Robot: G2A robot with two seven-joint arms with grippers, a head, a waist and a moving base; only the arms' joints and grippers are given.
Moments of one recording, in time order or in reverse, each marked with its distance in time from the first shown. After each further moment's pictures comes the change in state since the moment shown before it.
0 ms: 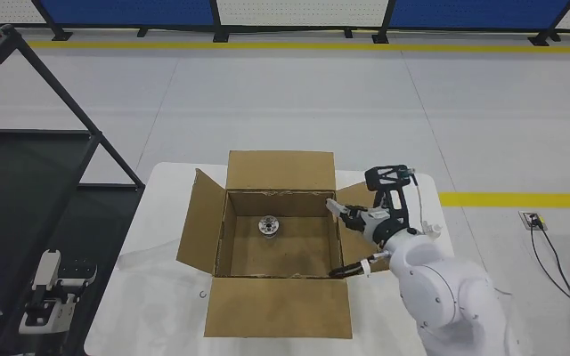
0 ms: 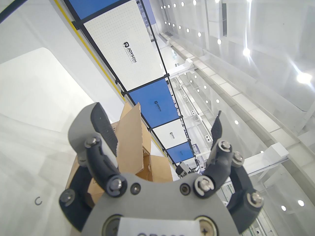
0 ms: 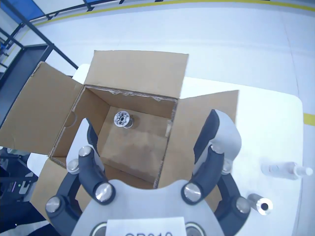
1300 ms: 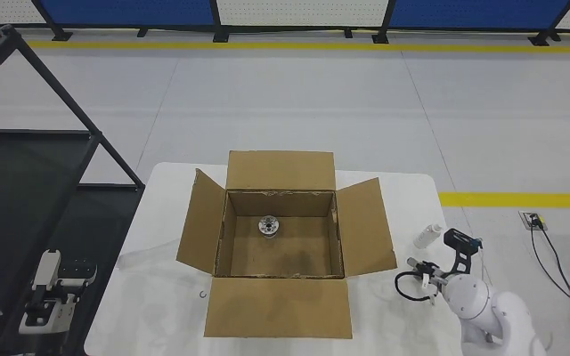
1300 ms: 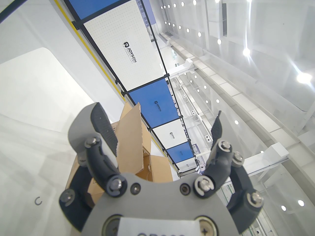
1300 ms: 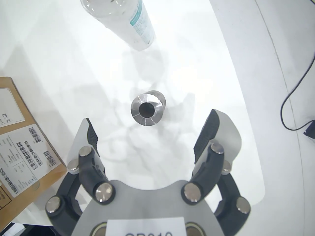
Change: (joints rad) left arm 0.000 0.000 0.000 0.000 0.000 0.000 0.000; right arm -0.181 0.039 0.291 0.328 -0.054 0.241 0.172
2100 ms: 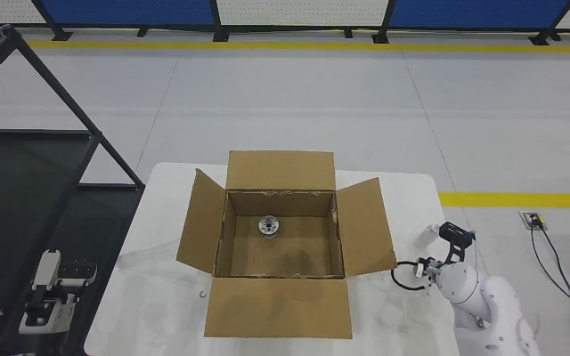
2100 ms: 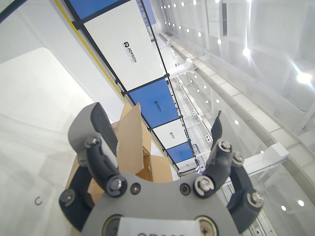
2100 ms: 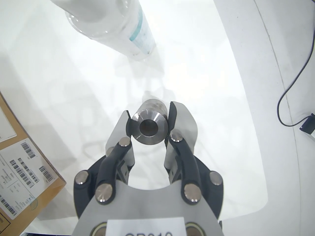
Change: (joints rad) left arm 0.000 0.000 0.000 0.000 0.000 0.000 0.000; right arm 0.070 0.002 -0.027 0.078 -0.002 0.019 -0.028
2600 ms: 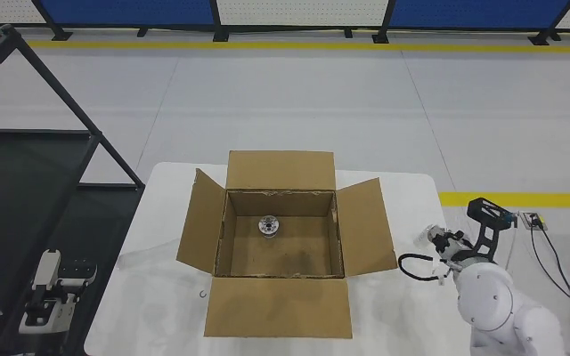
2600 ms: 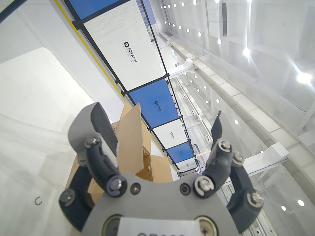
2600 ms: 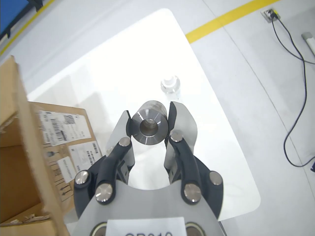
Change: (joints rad) left arm 0.000 0.000 0.000 0.000 0.000 0.000 0.000; right arm -0.087 -0.002 -0.014 -0.473 -0.082 0.097 -0.056
